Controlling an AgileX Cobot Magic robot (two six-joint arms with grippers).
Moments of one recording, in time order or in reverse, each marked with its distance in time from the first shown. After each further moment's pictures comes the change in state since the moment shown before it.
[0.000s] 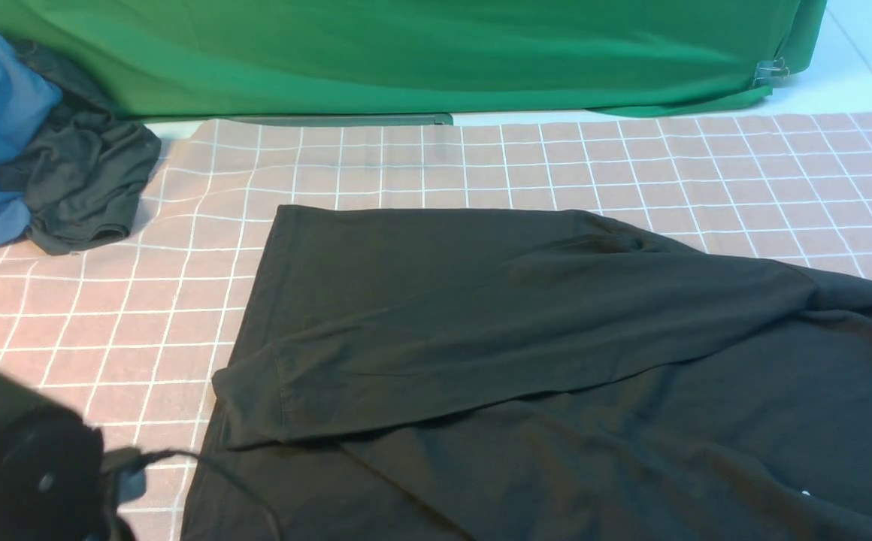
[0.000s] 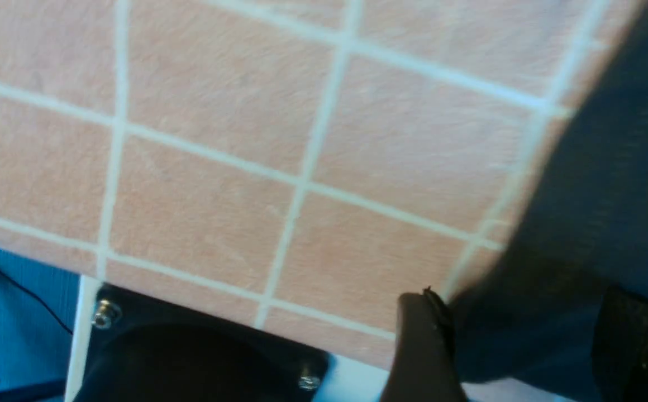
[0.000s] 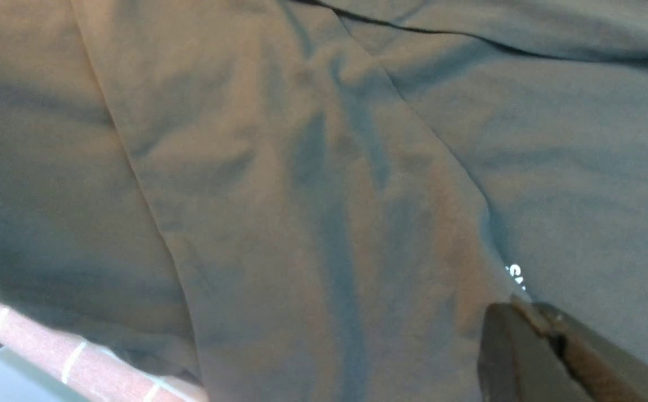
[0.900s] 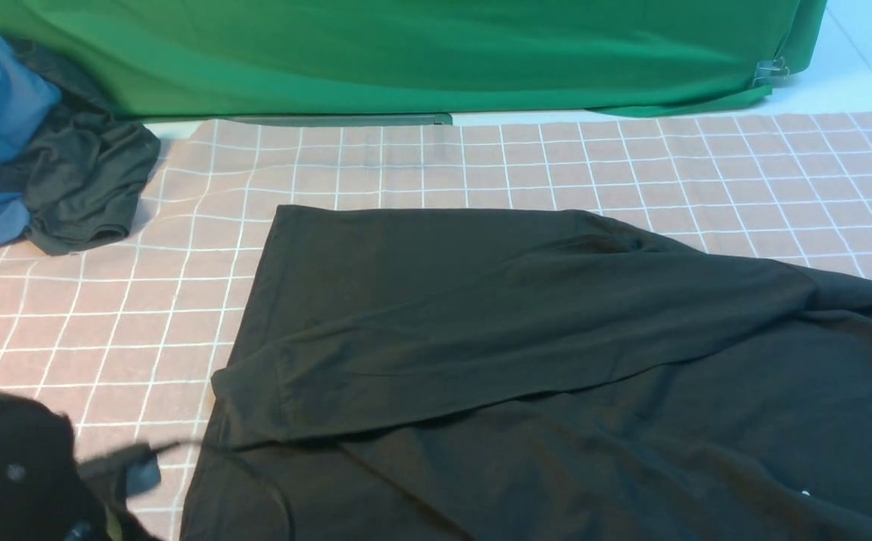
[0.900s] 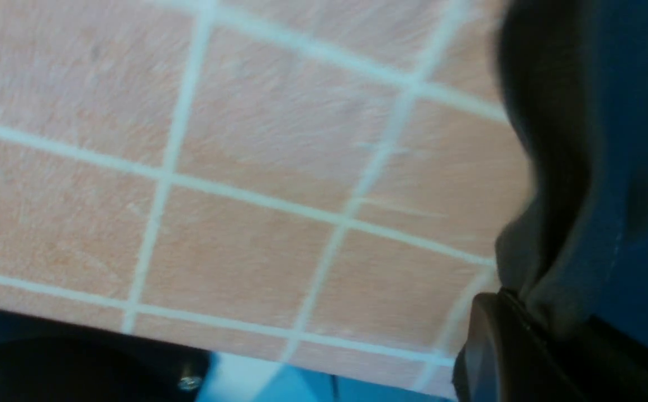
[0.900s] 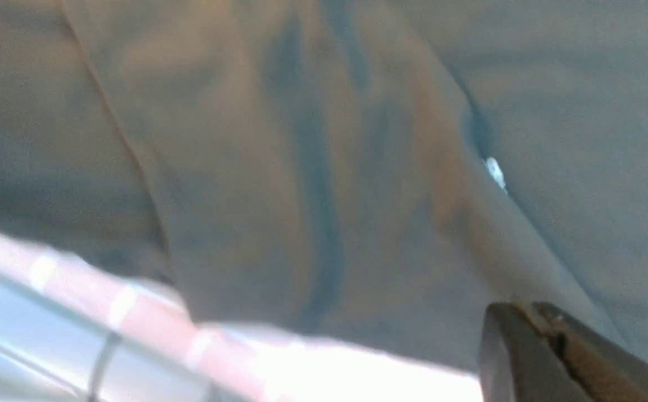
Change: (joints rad) right arm 0.000 0.057 -0.073 -0.050 0.236 0.032; left arm 0.038 -0.068 -0.029 -0.145 -0.042 0.113
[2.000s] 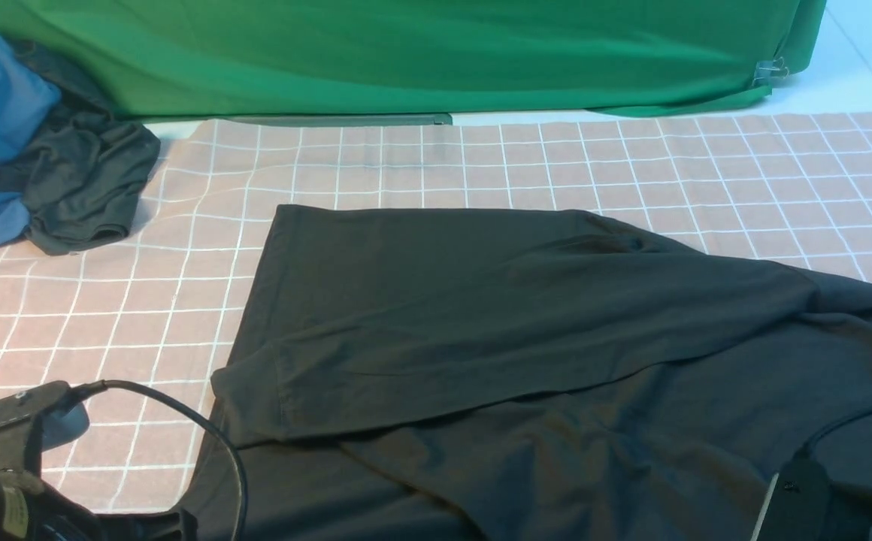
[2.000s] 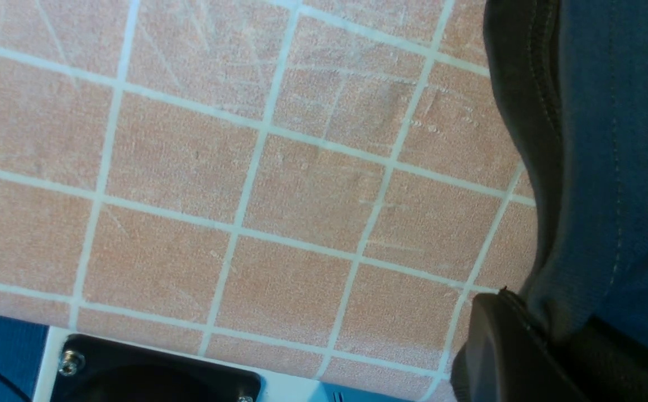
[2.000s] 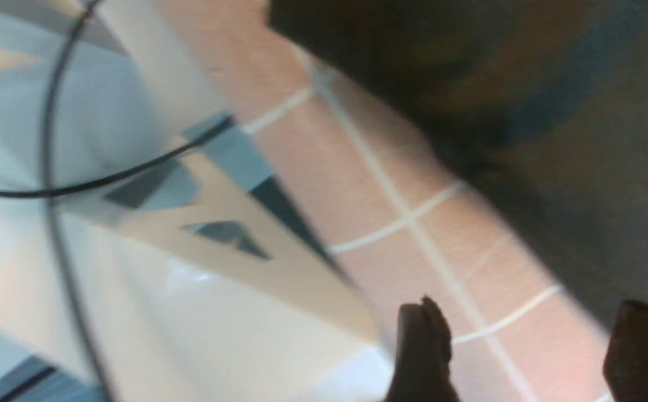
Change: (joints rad) right arm 0.000 0.459 0.201 0.162 -0.157 -0.551; left arm 0.000 -0.211 -0.058 0.163 0.103 -0.079
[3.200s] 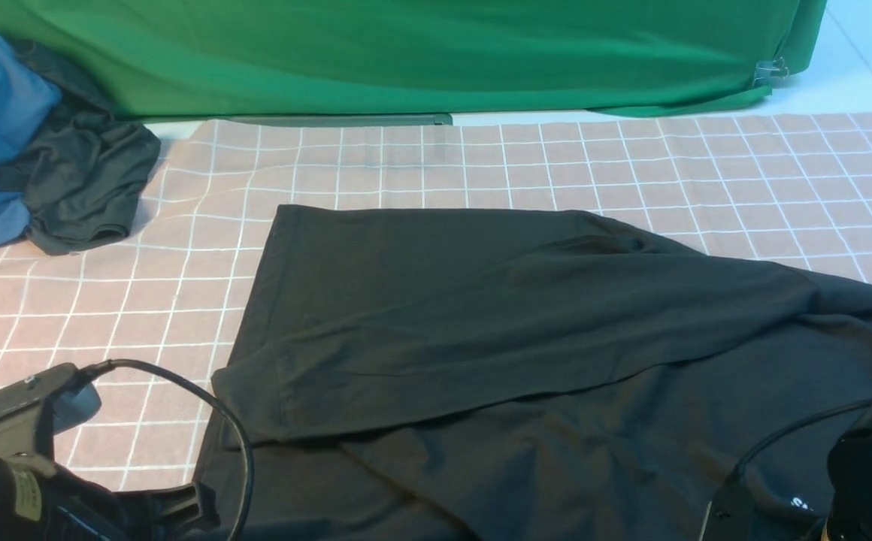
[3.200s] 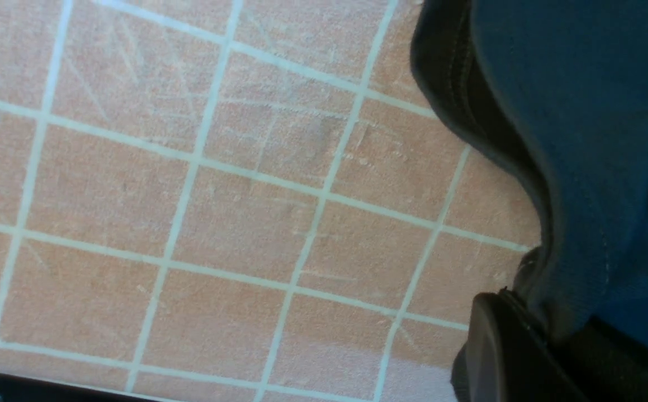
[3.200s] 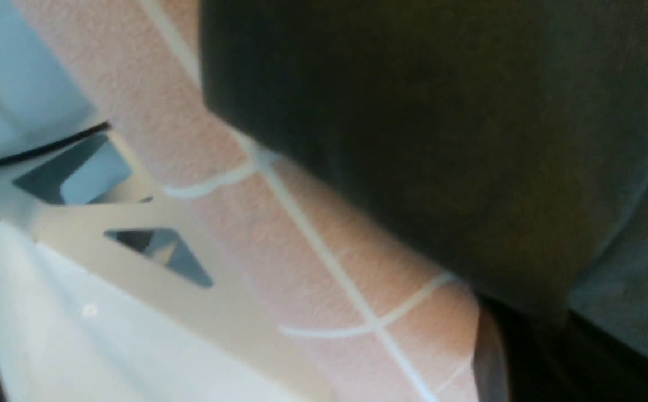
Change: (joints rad) right arm 0.098 0.233 -0.010 -0.053 -0.077 0.036; left arm 0.000 0.000 -0.003 -0.060 -0.084 0.000
